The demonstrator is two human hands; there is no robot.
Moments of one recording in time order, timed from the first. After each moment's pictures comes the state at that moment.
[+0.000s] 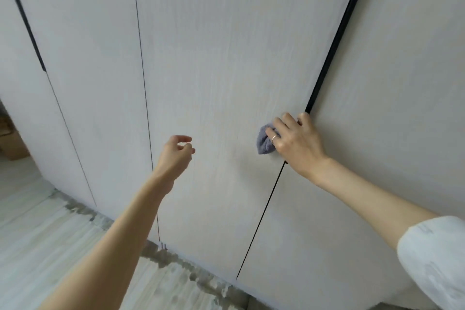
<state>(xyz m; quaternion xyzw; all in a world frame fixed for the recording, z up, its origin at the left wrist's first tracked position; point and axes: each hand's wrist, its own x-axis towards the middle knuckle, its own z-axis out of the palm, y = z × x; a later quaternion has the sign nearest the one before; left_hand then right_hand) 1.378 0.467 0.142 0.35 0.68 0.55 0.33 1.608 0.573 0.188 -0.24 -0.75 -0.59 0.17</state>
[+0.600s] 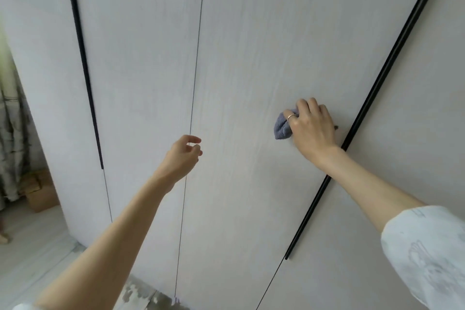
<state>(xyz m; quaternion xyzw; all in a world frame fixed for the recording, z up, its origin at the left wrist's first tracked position) 1.266 0.429 0.488 0.46 0.65 0.53 0.29 1.506 0.538 0.567 -0.39 -0.75 -0.49 0.22</state>
